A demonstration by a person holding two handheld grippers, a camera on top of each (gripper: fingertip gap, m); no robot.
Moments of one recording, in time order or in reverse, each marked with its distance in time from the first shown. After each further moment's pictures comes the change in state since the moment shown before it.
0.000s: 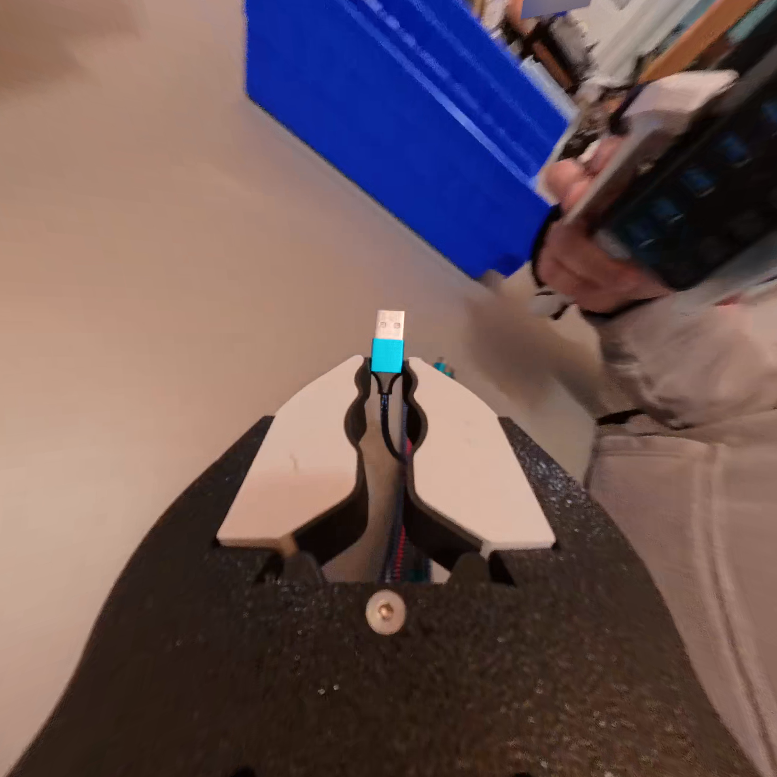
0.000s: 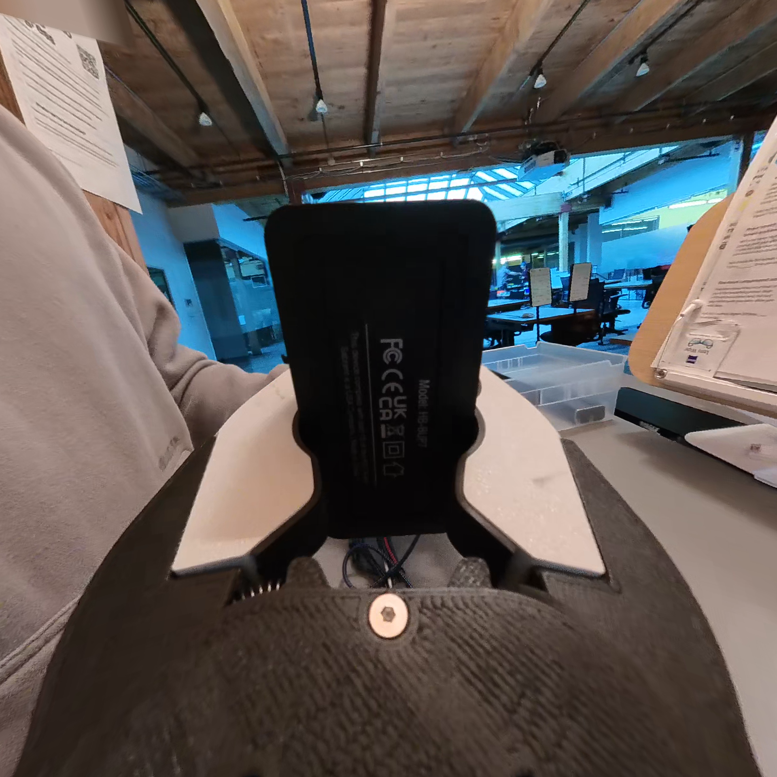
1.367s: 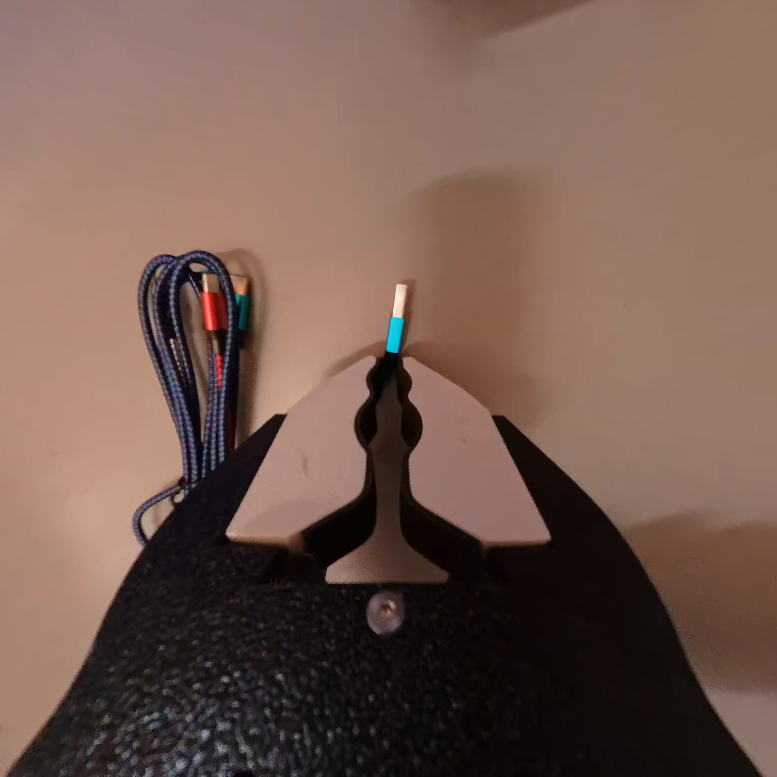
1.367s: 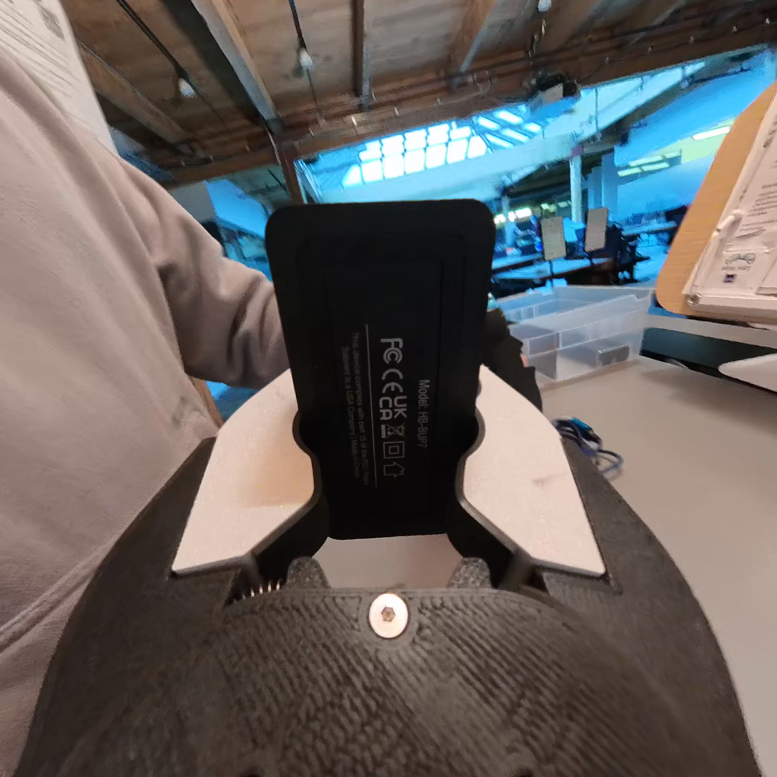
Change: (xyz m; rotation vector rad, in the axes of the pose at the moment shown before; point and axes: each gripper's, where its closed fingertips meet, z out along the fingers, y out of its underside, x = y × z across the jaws) left arm -0.025 0.071 0.046 -0.677 0.178 0.945; right arm -0.004 0.038 -0.009 -0.078 0.003 0.086
